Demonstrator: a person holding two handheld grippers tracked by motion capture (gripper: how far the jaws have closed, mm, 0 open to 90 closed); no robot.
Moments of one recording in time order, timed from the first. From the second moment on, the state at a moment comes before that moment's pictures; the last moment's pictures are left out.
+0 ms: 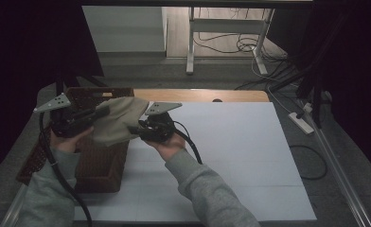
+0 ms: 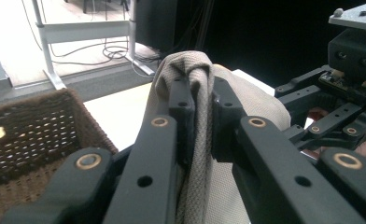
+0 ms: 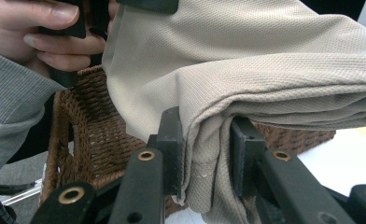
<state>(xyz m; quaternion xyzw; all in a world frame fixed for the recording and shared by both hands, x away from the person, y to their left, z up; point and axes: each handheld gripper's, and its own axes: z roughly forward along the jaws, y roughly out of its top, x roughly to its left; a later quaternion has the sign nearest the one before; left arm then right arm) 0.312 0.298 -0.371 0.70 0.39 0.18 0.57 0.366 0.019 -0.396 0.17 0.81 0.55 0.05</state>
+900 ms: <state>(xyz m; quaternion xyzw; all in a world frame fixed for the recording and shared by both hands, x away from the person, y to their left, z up) 0.305 0.358 -0.383 0.68 0.44 0.20 0.55 0.379 0.086 -0.403 0.16 0.83 0.54 0.02</state>
